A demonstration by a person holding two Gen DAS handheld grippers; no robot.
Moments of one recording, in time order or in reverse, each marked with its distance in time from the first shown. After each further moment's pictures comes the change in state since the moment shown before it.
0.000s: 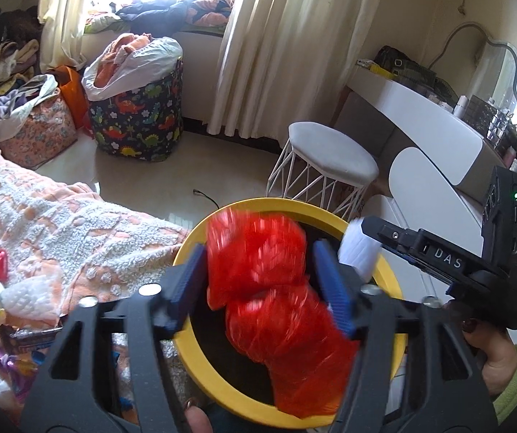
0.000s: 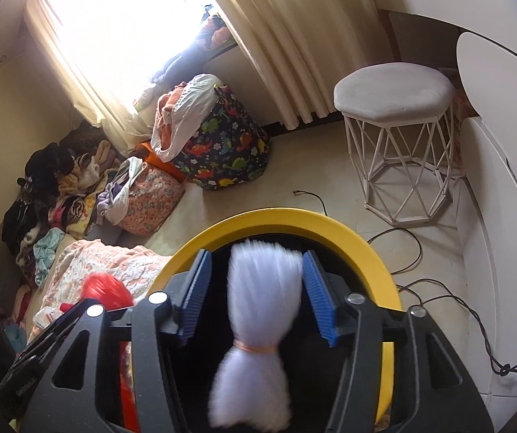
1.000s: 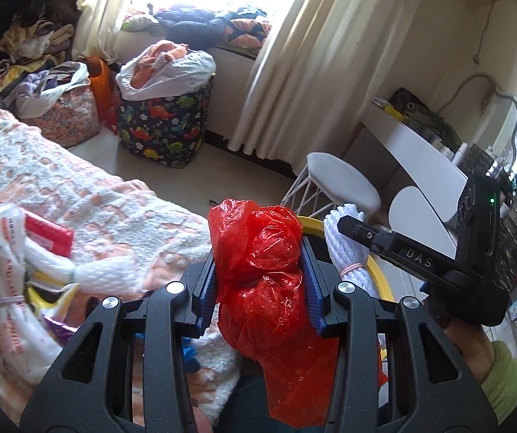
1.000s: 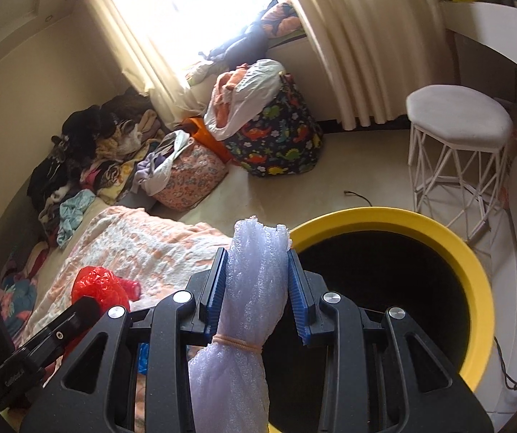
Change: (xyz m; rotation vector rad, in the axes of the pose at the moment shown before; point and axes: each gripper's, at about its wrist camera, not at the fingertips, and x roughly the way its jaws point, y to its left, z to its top) left arm -0.081 0.059 -0.005 -0.114 -0.066 -0.006; right arm 0.003 0.097 -0.009 -0.158 0.044 0.118
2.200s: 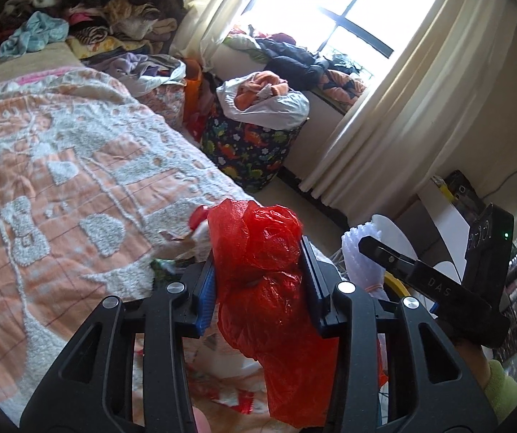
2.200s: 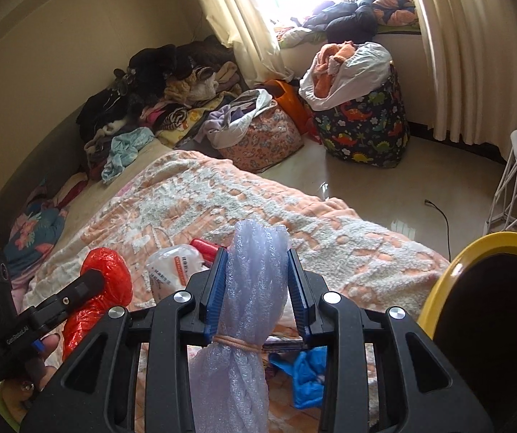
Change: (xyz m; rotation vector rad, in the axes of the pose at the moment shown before) left arm -0.125 0.162 -0.008 -0.288 -0.144 0.159; right arm 0.066 0.176 -0.025 -0.264 0.117 0.181
